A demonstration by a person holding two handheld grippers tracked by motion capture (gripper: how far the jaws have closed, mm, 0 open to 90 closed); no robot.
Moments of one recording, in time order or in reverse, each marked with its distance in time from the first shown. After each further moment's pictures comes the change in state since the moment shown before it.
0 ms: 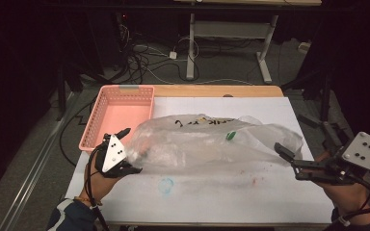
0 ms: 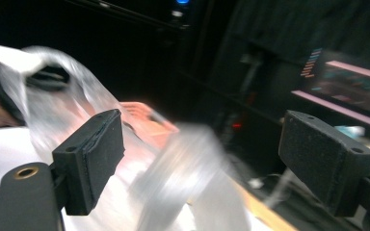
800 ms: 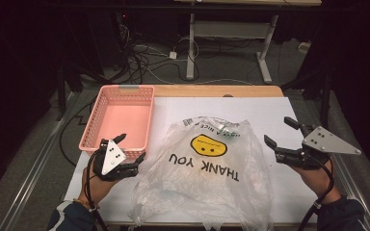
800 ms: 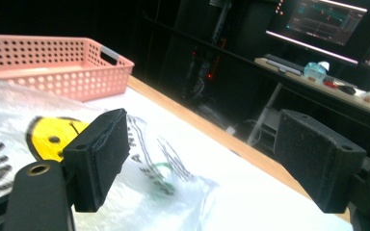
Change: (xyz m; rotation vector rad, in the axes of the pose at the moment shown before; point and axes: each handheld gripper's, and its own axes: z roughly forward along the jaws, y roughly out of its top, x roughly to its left) left arm 0.003 -0.031 0.006 0.055 0.020 -0.004; right arm -0.037 -0.102 0.038 0.178 -0.185 0.033
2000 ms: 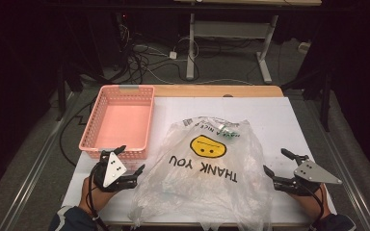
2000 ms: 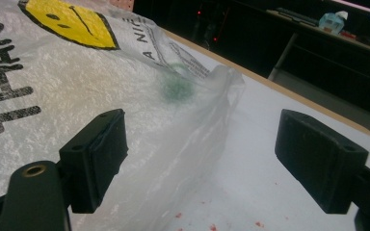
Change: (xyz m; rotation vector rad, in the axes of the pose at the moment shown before) left arm -0.015 -0.029 -0.002 0.029 -0.023 0.020; right arm 0.020 -0.103 -0.011 0.105 0.013 0.003
